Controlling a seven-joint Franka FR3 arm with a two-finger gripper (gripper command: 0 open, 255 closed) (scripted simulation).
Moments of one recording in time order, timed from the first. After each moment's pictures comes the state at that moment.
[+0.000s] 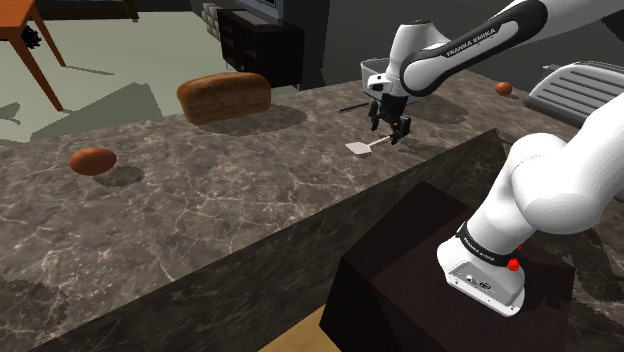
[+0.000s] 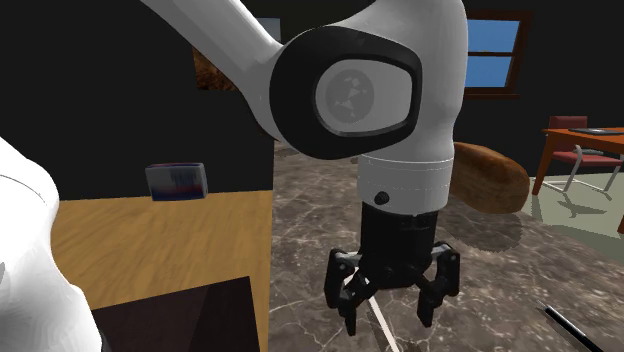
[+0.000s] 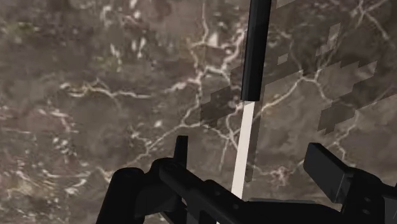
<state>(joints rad) 0.33 -0.32 -0.56 -2.63 -0.33 2.32 -1.35</state>
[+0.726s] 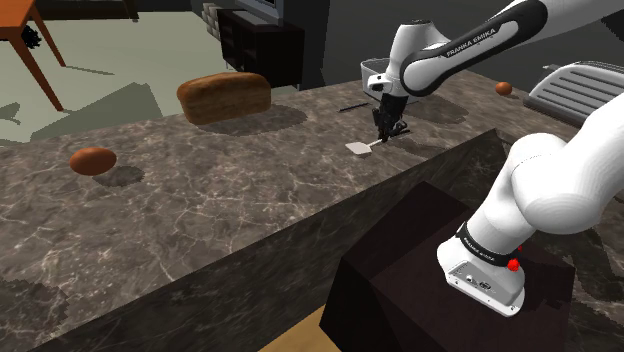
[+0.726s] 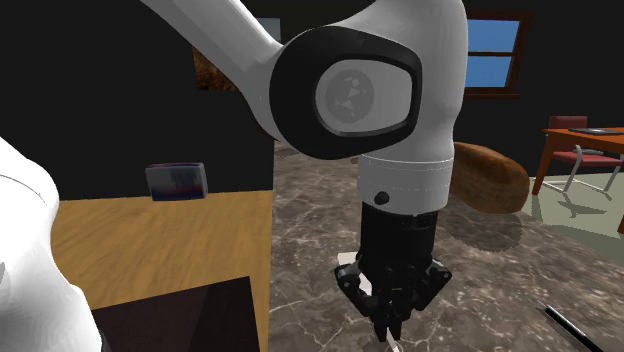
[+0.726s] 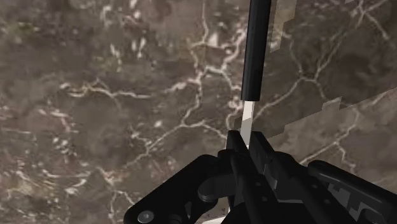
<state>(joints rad) 0.33 -0.32 -0.56 -2.63 -0.33 2.32 -1.35</state>
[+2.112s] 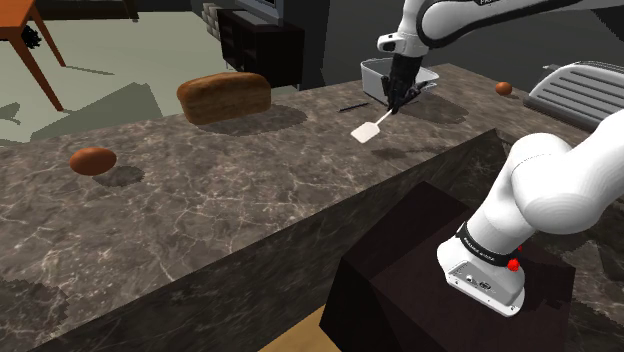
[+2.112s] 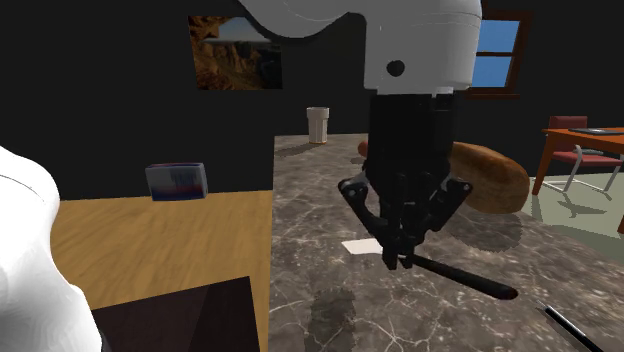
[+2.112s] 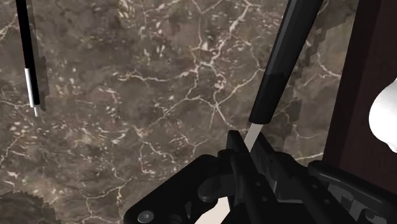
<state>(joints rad) 0.32 -0.49 -0.49 -2.47 -0.32 2.00 -1.35</state>
